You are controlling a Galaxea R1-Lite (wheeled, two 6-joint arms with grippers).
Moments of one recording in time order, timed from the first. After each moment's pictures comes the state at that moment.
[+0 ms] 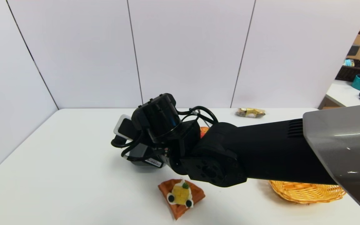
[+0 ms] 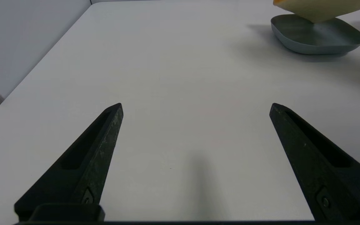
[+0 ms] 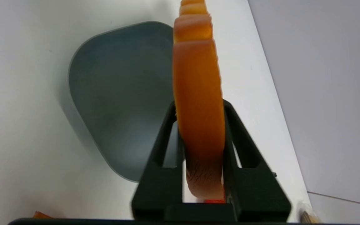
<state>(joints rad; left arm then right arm) 0.01 0.00 0.00 0.00 0.00 0.00 0.99 2.17 -1.63 -0.03 -0.43 -0.62</state>
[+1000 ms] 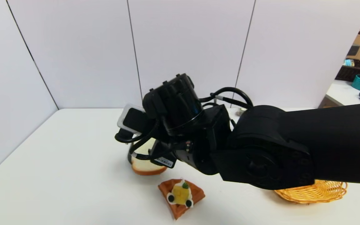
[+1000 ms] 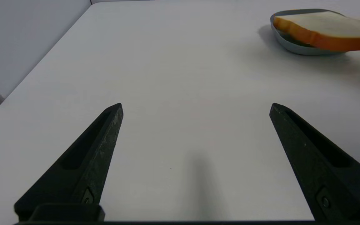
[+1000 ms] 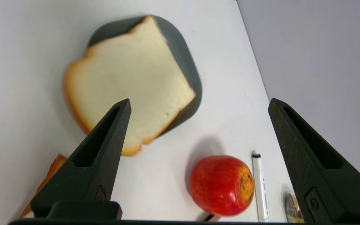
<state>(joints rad) 0.01 0.00 0.00 0.00 0.00 0.00 1.01 2.00 -1.56 0.08 -0.42 -0.60</state>
